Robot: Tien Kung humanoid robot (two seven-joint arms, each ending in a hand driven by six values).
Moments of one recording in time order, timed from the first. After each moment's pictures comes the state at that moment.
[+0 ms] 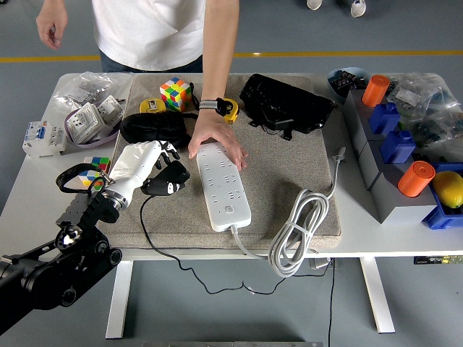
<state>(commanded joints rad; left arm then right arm) -0.43 0.24 -0.77 -1.08 1.95 0.43 0.09 -0.05 -0.29 0.91 0.34 -0.47 -0.10 0.06</state>
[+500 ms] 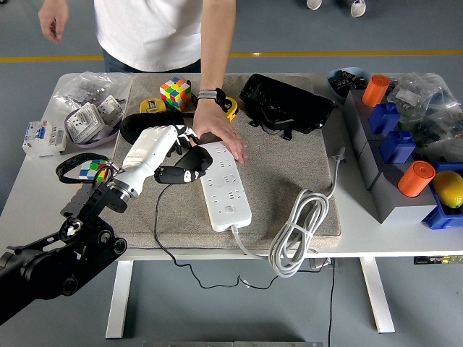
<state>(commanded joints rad) -0.51 0.25 -0.70 -1.11 1.82 0.45 -0.07 -0.05 -0.28 0.93 0.34 -0.47 -0.10 0.06</state>
